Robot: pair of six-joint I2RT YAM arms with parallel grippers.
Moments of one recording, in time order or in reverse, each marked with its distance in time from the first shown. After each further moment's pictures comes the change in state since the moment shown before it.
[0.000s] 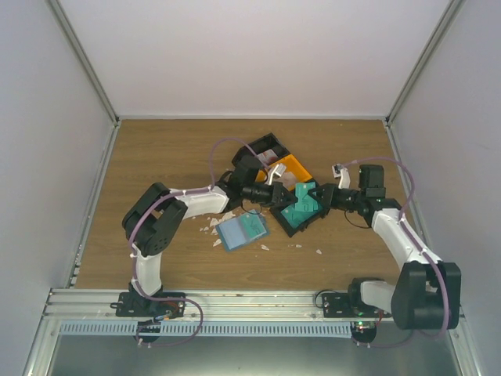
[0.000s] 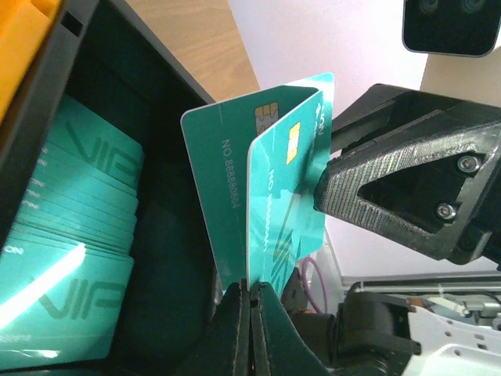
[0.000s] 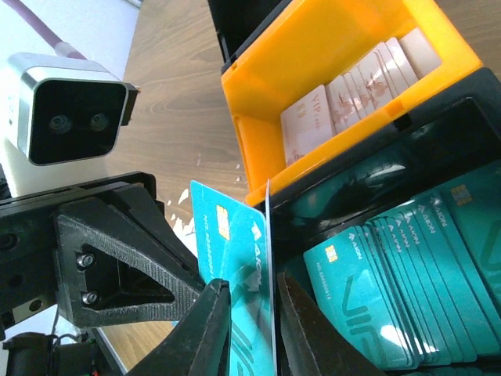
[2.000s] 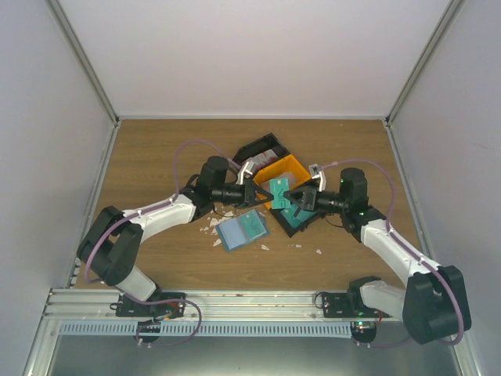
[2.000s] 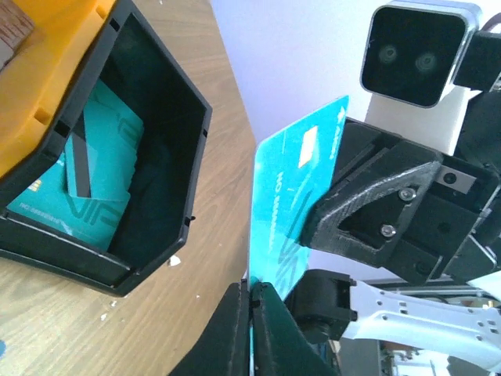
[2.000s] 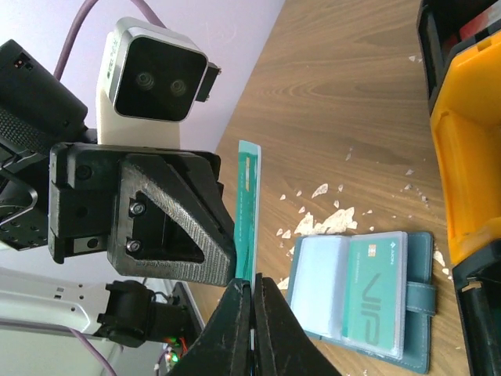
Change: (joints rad) left arm 0.111 -0.353 -0.245 -0.068 0.022 -0.060; right arm 0.243 -0.058 -0.115 0.433 -0.091 0.284
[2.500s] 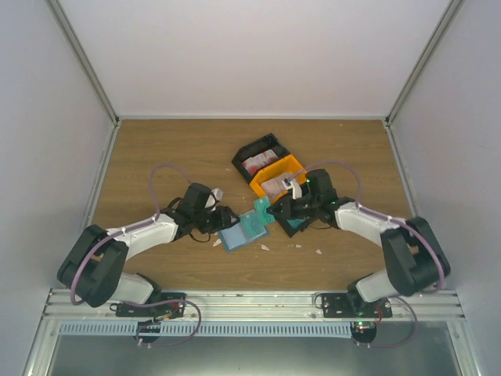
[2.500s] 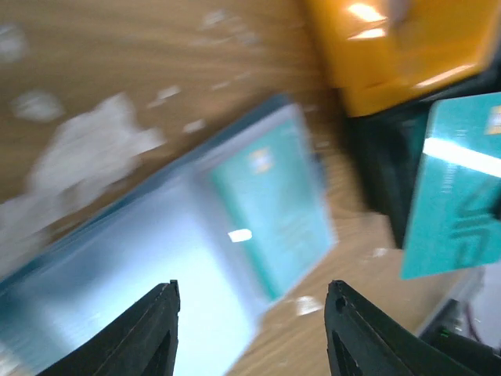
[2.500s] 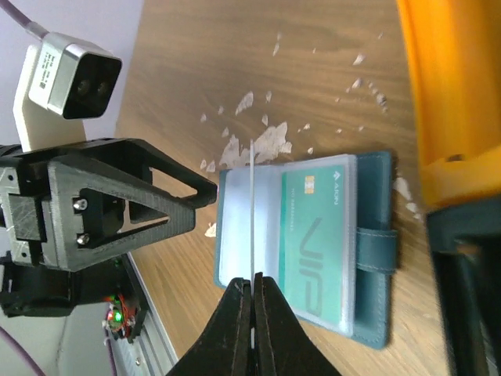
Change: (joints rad) left arm 0.071 -0.167 -0.267 -0.278 -0.361 0.126; right arm 0.151 0.278 0.081 -0.126 0.135 -0.112
